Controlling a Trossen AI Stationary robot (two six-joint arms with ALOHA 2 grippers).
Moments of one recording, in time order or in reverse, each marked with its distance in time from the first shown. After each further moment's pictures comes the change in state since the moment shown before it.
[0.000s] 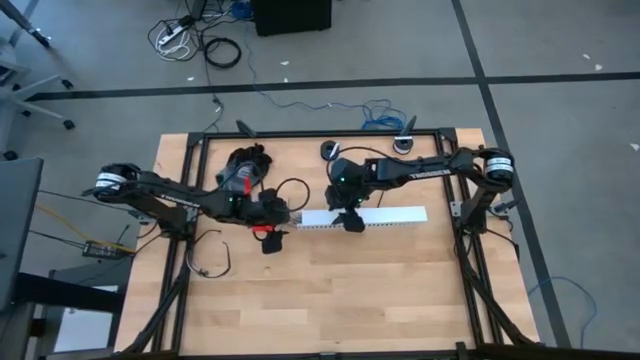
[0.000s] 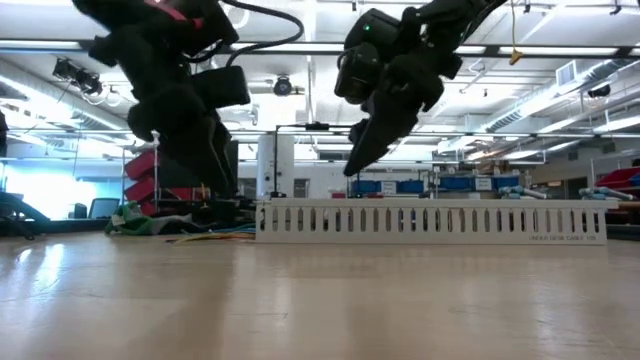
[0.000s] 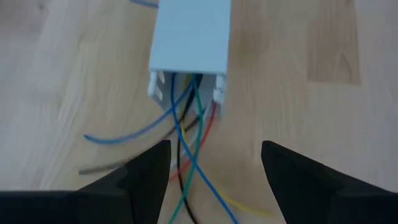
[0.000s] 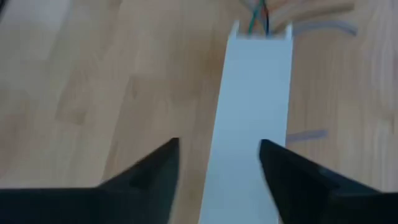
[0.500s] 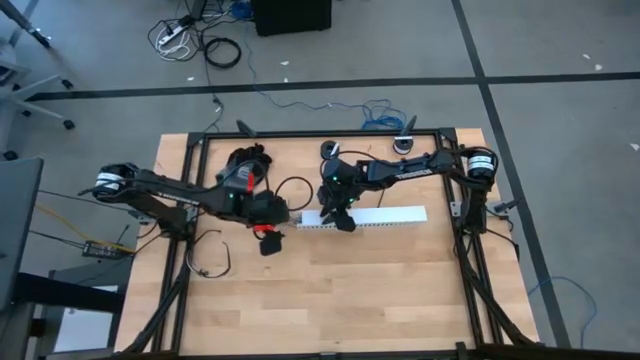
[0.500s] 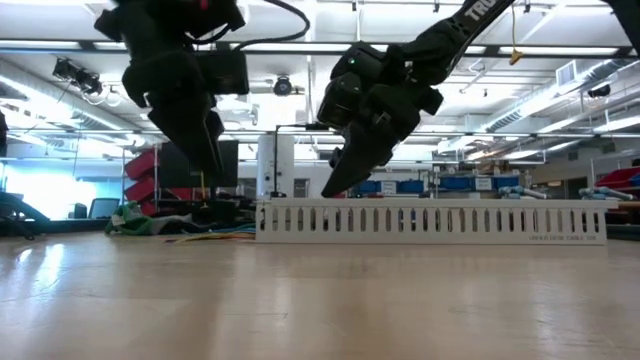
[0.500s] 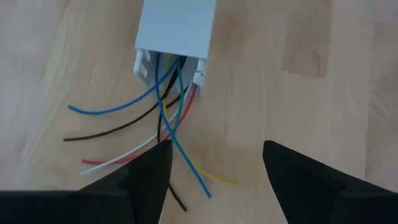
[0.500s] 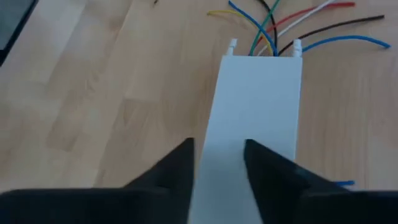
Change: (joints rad) left arm -0.009 -0.006 0.121 -0.225 0.073 -0.119; right arm -0.041 0.135 -0.004 0.186 -0.127 0.014
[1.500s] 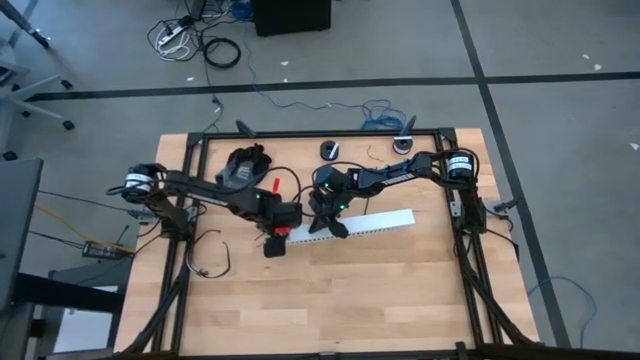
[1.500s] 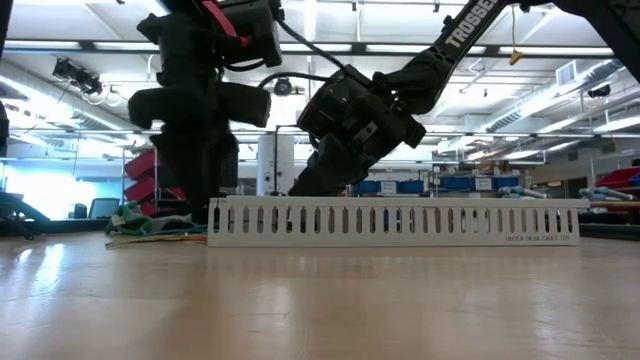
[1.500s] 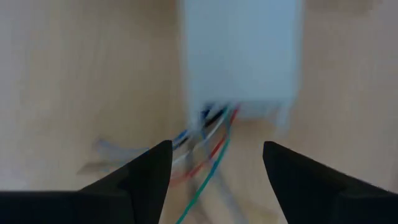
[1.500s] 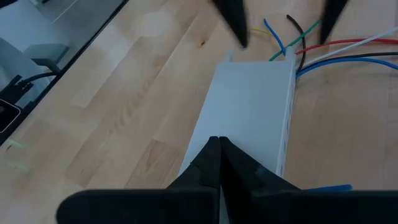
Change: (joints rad) left arm 0.019 0.249 0.200 -0.231 0.058 0.091; right arm 0.013 0.199 0.011 0.189 -0.190 -0.050
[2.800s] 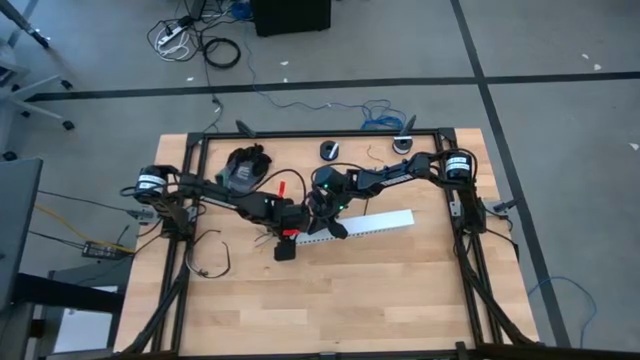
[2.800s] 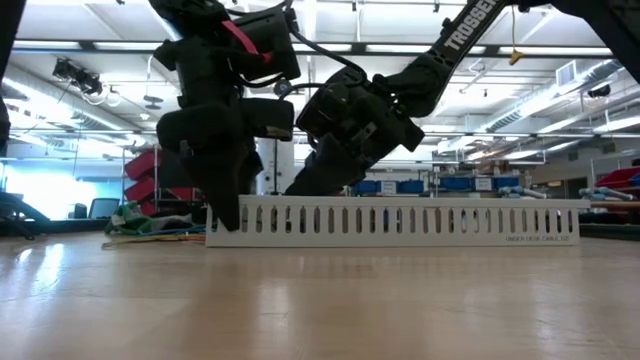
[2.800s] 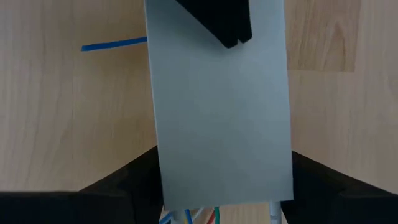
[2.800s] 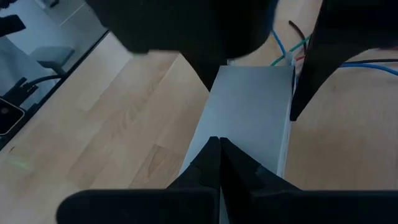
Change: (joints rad) left arm 0.001 0.088 -0.005 0.202 0.040 0.034; right arm 0.013 0.015 -0.003 0.045 -0.028 0.011
